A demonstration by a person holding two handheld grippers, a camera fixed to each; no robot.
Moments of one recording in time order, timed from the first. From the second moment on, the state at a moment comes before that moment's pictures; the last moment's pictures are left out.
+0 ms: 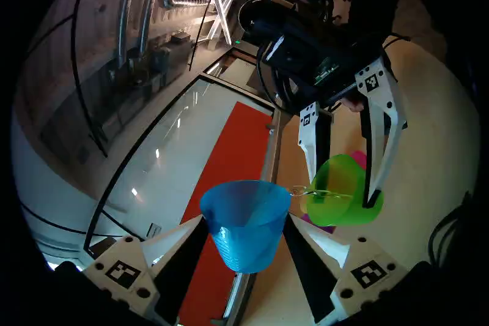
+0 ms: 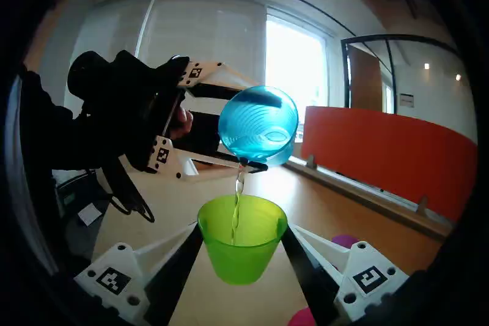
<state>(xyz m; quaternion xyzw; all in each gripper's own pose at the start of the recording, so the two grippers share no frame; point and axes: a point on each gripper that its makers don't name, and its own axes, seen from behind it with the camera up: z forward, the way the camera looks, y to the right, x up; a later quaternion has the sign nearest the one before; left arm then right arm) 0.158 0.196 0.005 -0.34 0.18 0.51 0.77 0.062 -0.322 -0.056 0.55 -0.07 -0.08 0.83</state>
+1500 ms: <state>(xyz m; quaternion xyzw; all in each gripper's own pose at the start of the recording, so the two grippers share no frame) 0.163 0.191 0.003 -0.32 0.20 0.55 0.74 0.064 -0.325 -0.057 0.55 -0.06 -0.08 0.83</state>
